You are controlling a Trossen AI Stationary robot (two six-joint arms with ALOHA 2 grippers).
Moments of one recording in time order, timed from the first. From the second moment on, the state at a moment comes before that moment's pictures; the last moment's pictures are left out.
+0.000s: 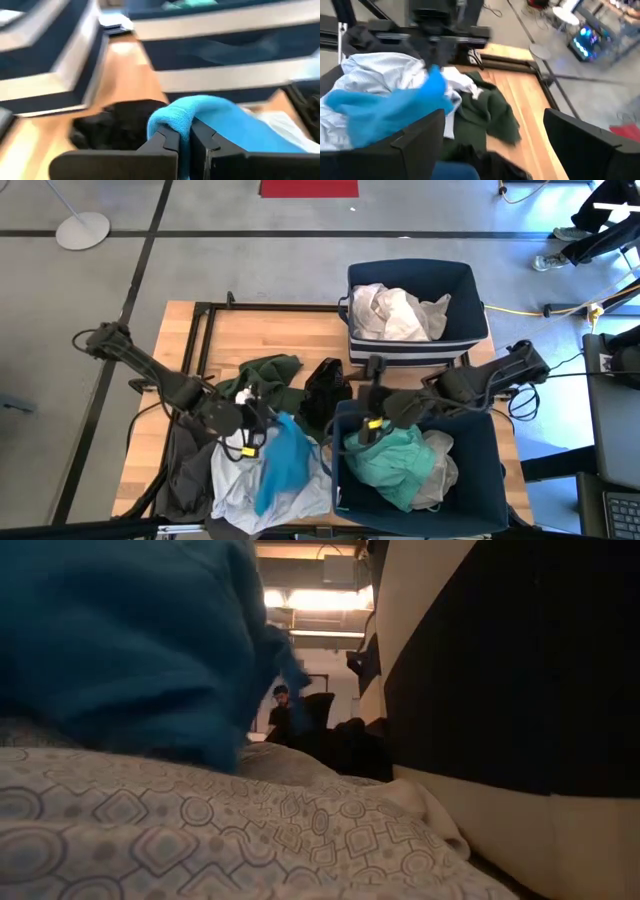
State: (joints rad) left arm -0.53 1.21 1.02 -0.40 -0.55 -0.15; right arm 0.43 1.58 1.75 -0.72 0.60 0.05
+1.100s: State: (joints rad) left arm -0.50 1.19 1.02 -0.12 -0.70 0.06; right arm 0.28 1.87 1.75 -0.49 0.43 0.03
